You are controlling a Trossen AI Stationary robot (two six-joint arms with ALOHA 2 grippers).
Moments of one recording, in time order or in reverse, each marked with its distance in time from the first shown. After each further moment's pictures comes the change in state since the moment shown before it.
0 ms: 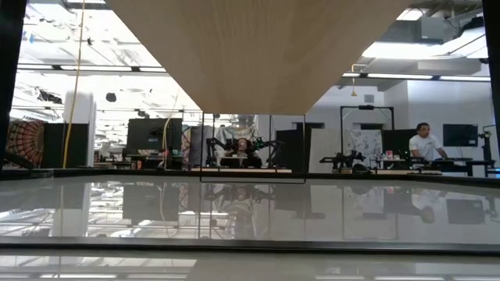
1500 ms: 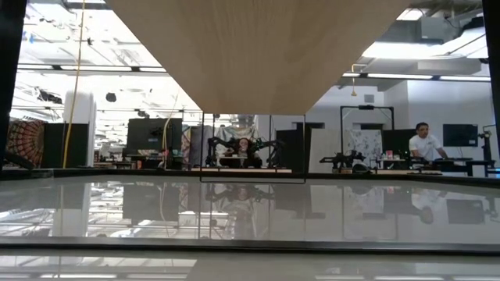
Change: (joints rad) left arm 0.017 -0.047 0.034 -0.250 0.091 -0.325; right arm 0.300 0.232 0.013 0.309 0.639 -1.539
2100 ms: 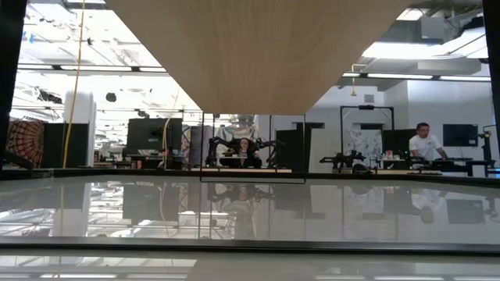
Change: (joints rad) left arm 0.026 0.113 0.000 0.035 0.052 -0.101; right arm 0.110 -0.107 0.015 -0.246 0.196 0.663
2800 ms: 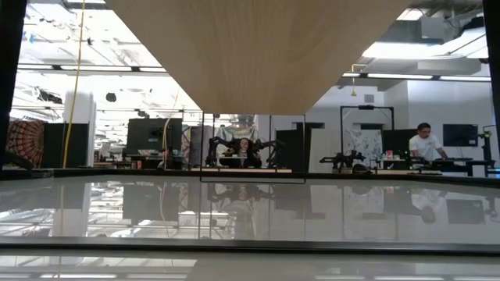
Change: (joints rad) left arm 0.029 0.276 0.463 -0.423 -0.055 0.051; right arm 0.047 -0.129 -0.001 -0.565 -0.049 0.651
